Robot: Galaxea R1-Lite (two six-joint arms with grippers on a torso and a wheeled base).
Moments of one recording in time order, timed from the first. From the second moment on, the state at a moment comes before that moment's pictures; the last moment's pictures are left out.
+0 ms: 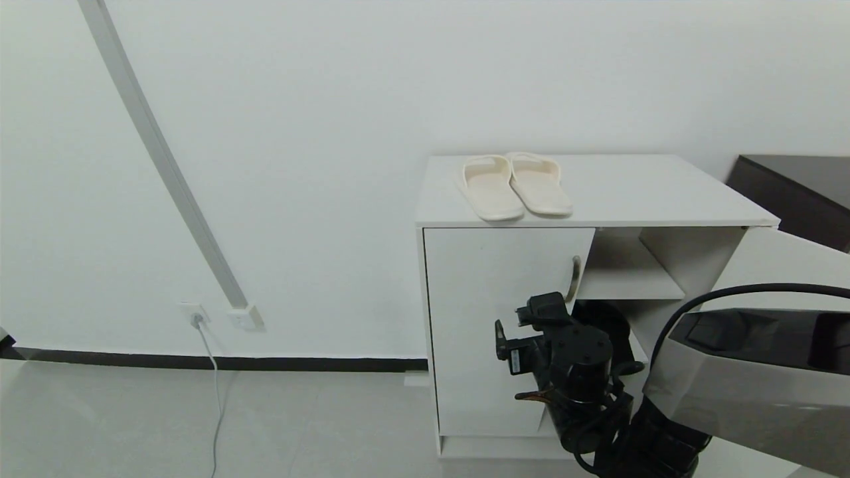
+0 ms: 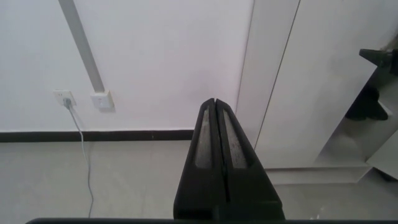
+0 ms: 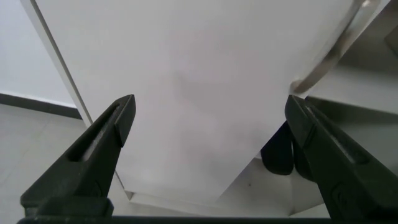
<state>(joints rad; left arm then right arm) 0.00 0.00 0.00 0.00 0.00 0.00 0.75 2.27 -0.75 -1.46 -0.65 -0.06</state>
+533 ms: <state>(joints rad) 0.00 0.00 0.00 0.00 0.00 -0.01 0.76 2.26 -0.74 -1.47 -0.65 -0.06</state>
